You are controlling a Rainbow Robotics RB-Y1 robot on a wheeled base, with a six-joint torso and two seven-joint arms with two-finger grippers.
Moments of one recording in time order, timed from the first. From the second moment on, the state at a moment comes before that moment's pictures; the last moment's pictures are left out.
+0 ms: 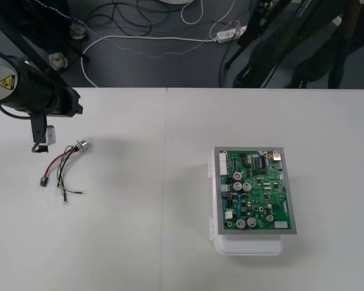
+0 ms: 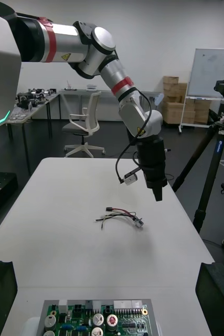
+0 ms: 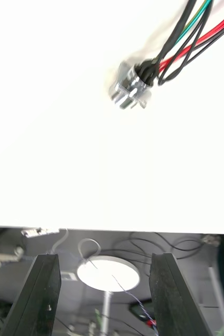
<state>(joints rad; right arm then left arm) 0.02 -0.95 -0.44 -1.86 0.63 -1.56 -0.13 -1.61 1.20 -1.98 -1.45 -1.42 -0.45 -1.05</state>
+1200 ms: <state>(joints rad) 0.02 -0.92 -0.41 -1.84 0.70 -1.56 -0.13 -1.61 1.01 -2.16 -1.33 -1.49 -0.46 -1.43</state>
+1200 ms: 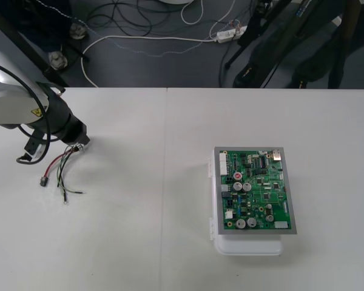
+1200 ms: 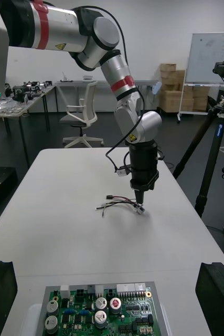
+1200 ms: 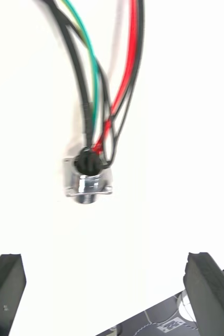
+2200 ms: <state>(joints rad) 0.02 -0.92 -0.41 -1.80 0.73 -1.56 -0.13 -1.45 0.89 -2.16 -1.12 -1.41 -0.41 -1.43</state>
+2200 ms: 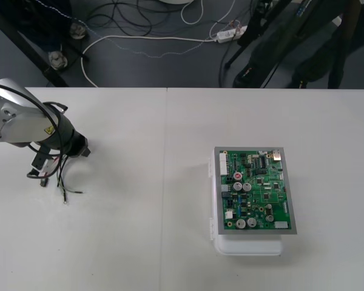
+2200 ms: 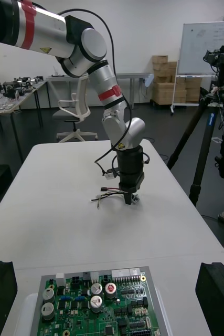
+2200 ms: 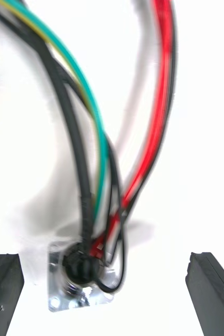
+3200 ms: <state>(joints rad) 0.02 -0.92 -0.41 -1.77 0.73 -1.56 -0.13 -1.44 0.84 -2.16 -1.07 -1.39 -0.37 -1.43</state>
